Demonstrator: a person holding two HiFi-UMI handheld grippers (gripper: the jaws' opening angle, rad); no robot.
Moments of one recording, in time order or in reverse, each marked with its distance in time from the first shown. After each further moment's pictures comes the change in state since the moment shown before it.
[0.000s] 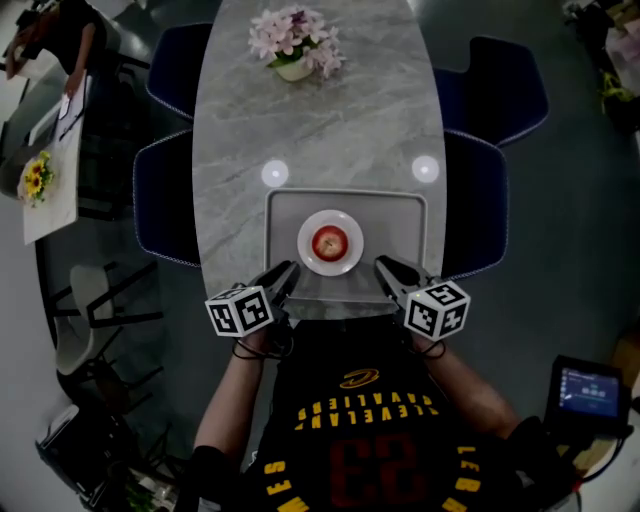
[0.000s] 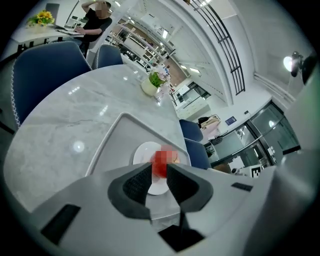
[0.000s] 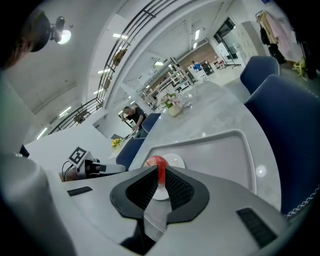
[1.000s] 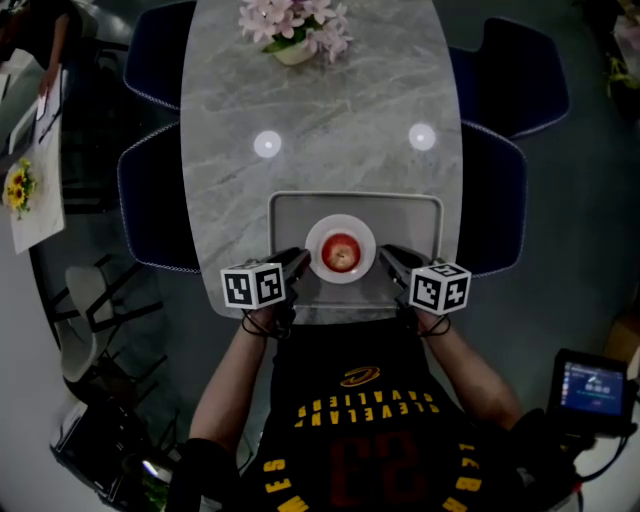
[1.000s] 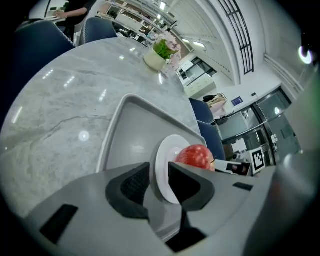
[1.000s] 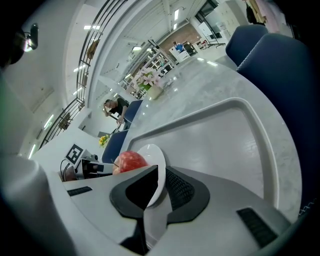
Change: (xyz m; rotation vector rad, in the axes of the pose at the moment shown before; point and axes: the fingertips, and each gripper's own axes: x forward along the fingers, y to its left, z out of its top) left arm 0.068 0.051 0.006 0.042 0.278 0.034; right arm 0.065 -0.061 -0.025 0.183 0.184 -0.099
